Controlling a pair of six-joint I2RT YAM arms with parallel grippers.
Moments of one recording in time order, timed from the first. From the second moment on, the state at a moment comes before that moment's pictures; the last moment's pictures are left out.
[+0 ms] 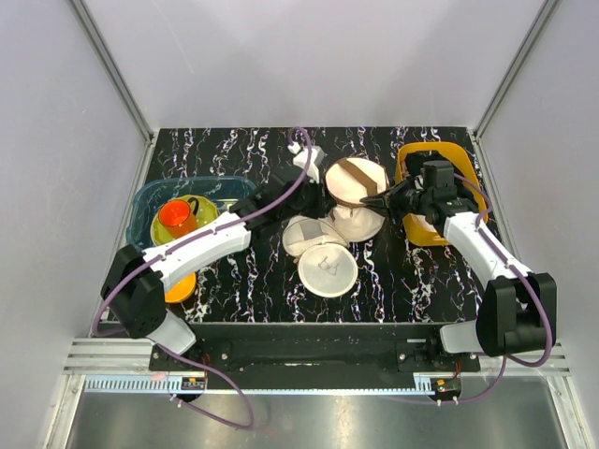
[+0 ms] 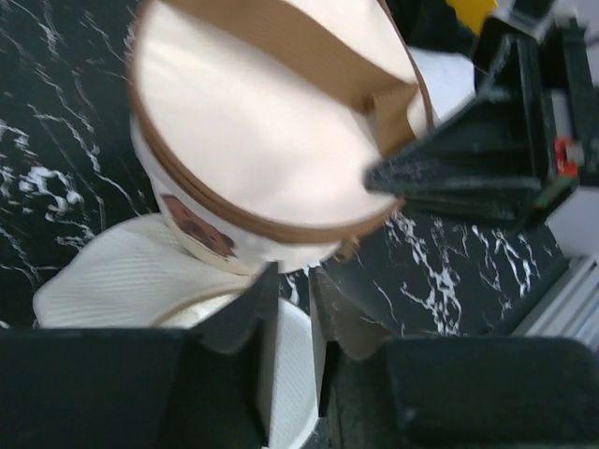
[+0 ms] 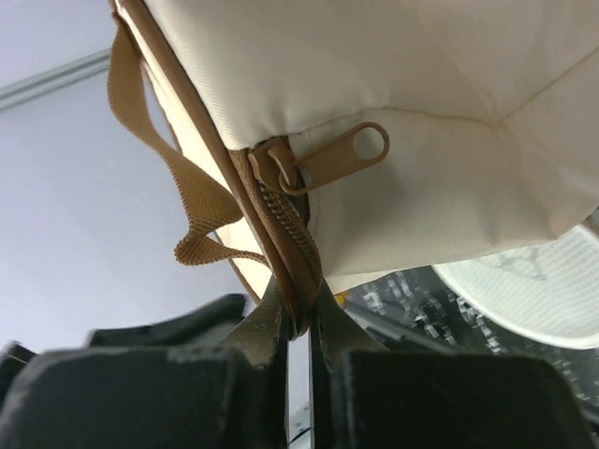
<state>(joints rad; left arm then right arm) -0.77 1.54 1.24 -0.11 0.01 -0.50 0.13 1.36 0.95 -0.28 -0.56 1.24</state>
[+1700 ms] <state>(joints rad) -0.88 1.73 1.49 -0.14 -0.18 -0.45 0.11 1.45 1.09 -0.24 -0.64 1.53</state>
